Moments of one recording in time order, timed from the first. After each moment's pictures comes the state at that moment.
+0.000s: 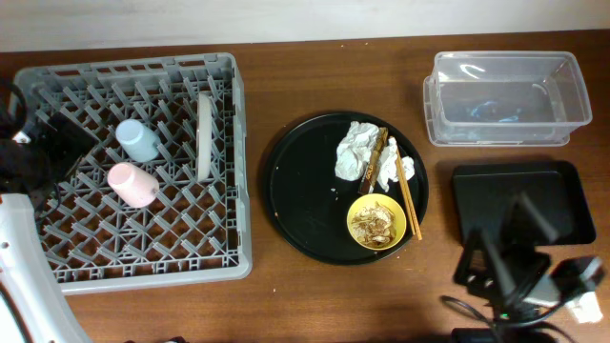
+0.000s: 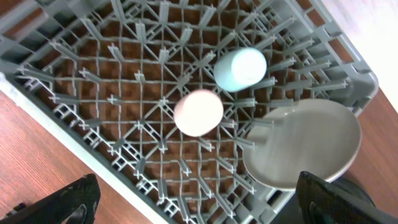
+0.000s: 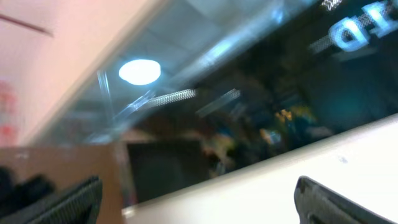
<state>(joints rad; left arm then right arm) 0.40 1.49 1.87 -1.45 -0.01 -0.50 -0.05 0.07 0.30 0.47 -0.28 0.69</state>
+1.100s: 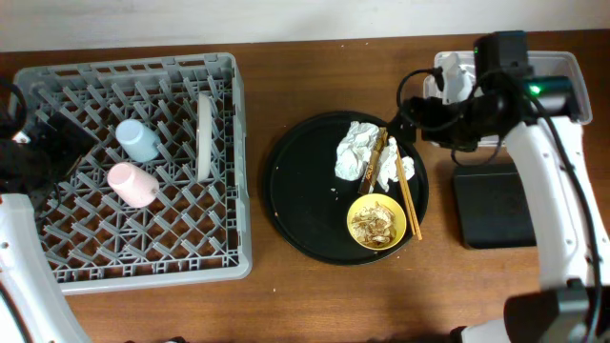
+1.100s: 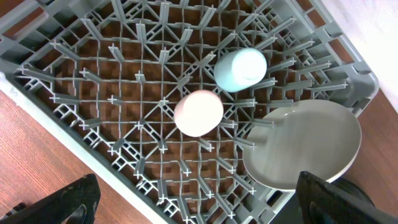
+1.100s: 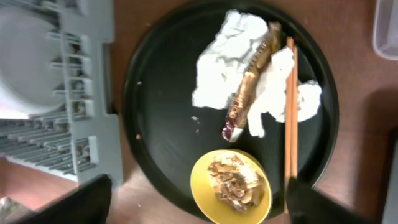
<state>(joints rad) 0.40 1.49 1.87 -1.45 -0.01 -0.50 0.03 1.67 1.70 -1.25 -0.44 0.16</state>
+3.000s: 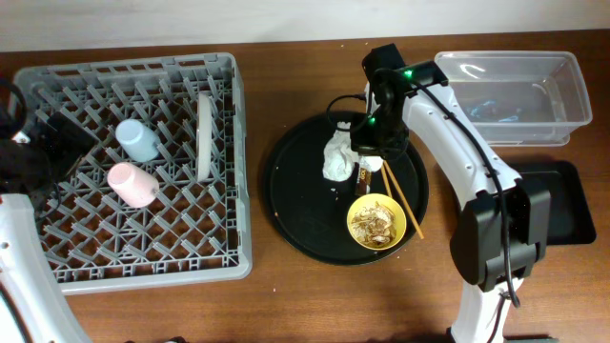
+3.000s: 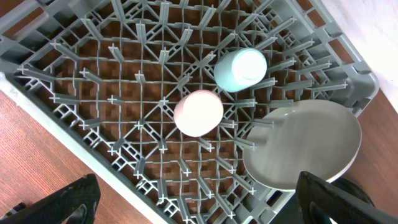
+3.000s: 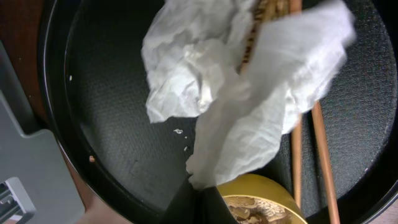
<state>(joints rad) 0.40 1.49 1.87 -1.45 -0.01 -0.50 0.29 2.03 1.81 -1.22 -0.22 0.35</state>
